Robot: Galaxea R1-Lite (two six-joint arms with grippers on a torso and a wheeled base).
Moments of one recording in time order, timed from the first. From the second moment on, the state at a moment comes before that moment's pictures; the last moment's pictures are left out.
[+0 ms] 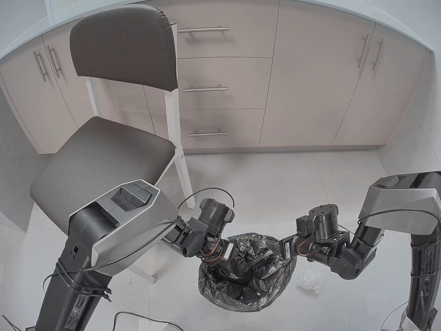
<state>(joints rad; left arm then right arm) -0.62 2.60 -1.46 -0.18 0.07 -0.12 0.47 2.33 -0.65 -1.11 -0.09 0.08</state>
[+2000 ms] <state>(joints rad) -0.69 2.30 -0.50 -1.09 -0.22 -0.39 0.11 2.56 -1.64 -0.51 -0.23 0.23</state>
